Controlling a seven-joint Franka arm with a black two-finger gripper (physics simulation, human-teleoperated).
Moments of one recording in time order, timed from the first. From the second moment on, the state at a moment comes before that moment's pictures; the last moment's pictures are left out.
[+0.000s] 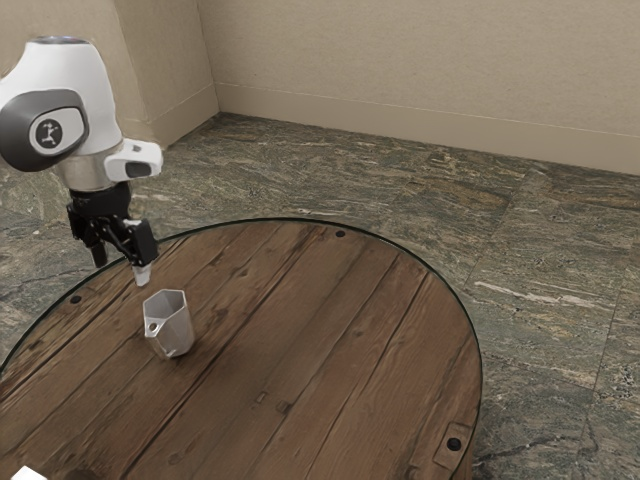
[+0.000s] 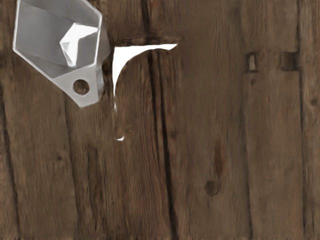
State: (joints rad) arm 0.00 -0.38 0.05 -2.21 0.03 1.73 0.10
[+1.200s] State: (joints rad) arm 0.00 -0.05 0.21 -2.69 -0.07 2.94 0.20
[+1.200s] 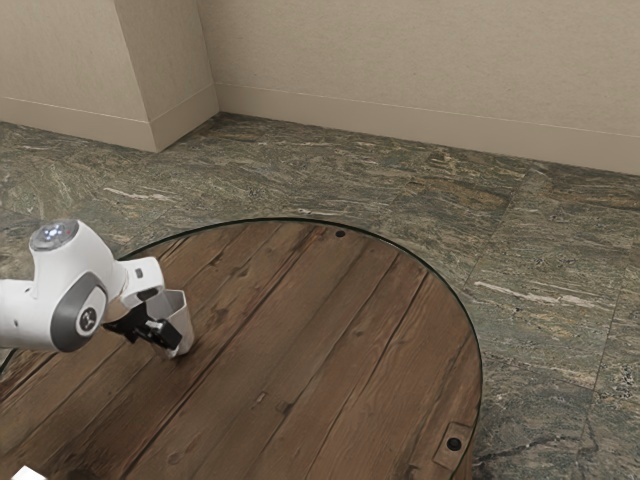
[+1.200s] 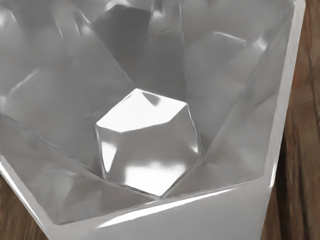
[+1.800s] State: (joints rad) arm 0.01 -0.04 0.20 -2.70 -0.07 3.02 0.25
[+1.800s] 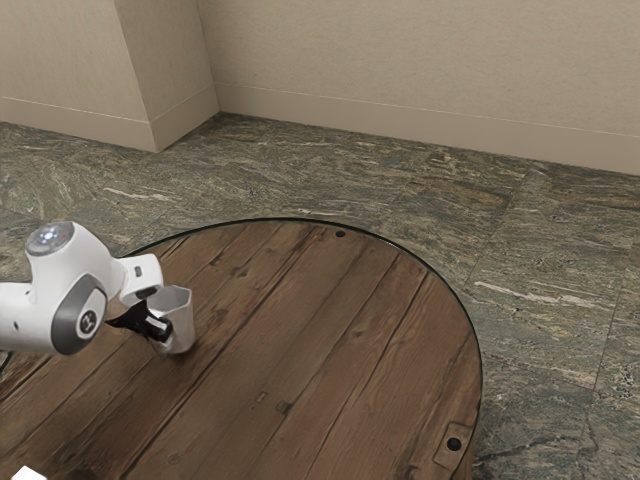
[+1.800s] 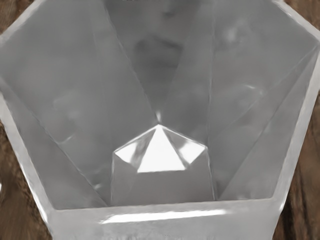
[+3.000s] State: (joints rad) arm -0.01 -0.08 -0.30 -2.87 -0.73 3.32 0.49
